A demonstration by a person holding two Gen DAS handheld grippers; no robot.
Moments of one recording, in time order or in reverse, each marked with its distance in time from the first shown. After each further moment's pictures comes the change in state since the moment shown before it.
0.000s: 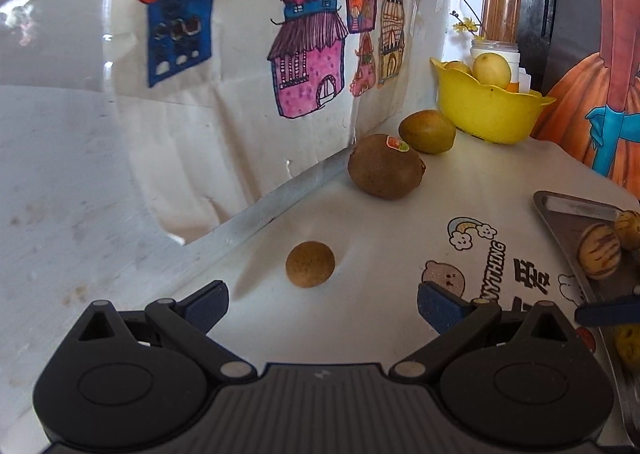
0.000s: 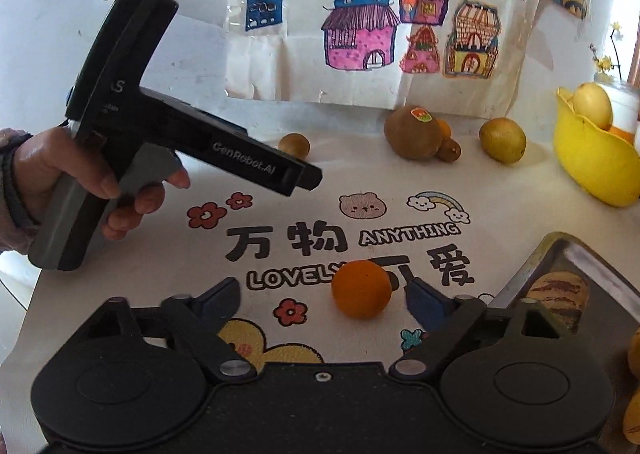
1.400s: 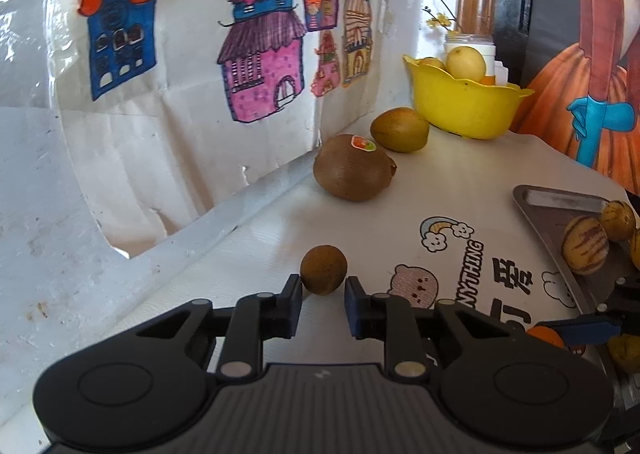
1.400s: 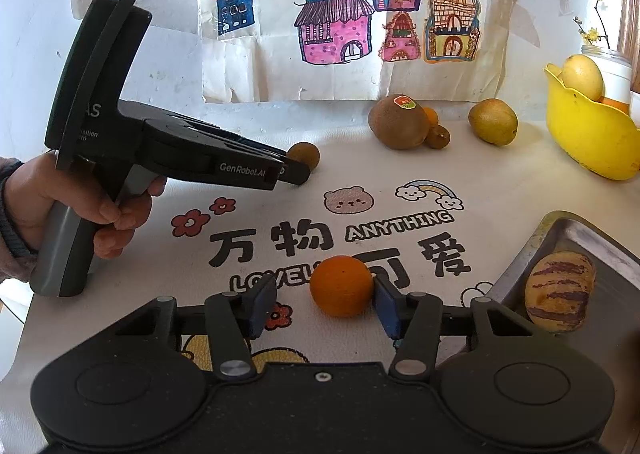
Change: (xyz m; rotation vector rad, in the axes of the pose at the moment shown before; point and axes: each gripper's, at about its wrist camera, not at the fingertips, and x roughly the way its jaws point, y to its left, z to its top) left arm 0.004 -0.016 0.000 0.055 -0.016 -0.038; right arm 0.005 -0.012 -0.003 0.079 -0.012 0.012
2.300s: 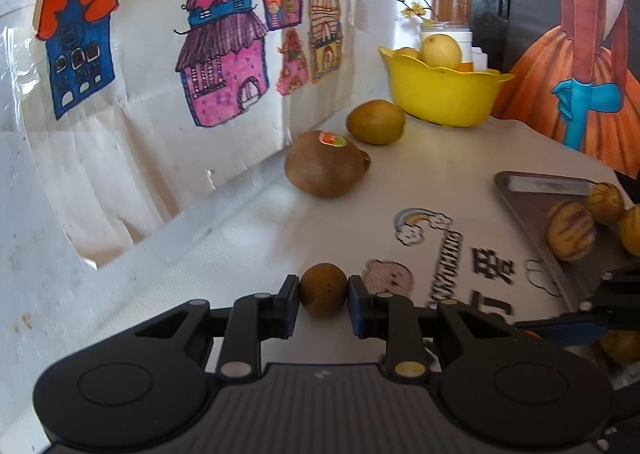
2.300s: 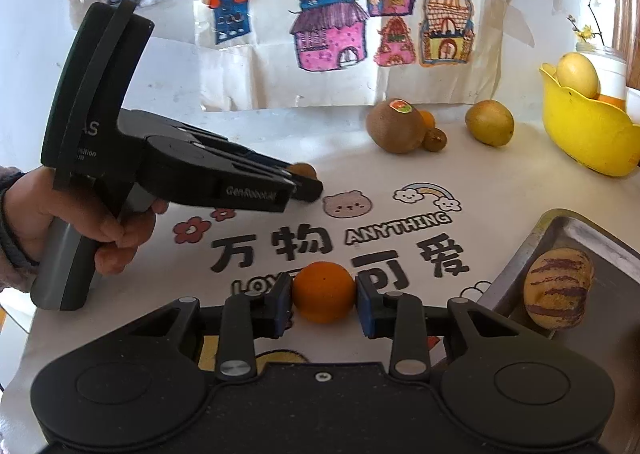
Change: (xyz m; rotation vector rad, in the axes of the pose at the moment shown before) left arm -0.003 -0.017 -0.001 0.052 0.018 -0.033; right arm -0.005 0.002 -0.002 0.022 -0.027 0.012
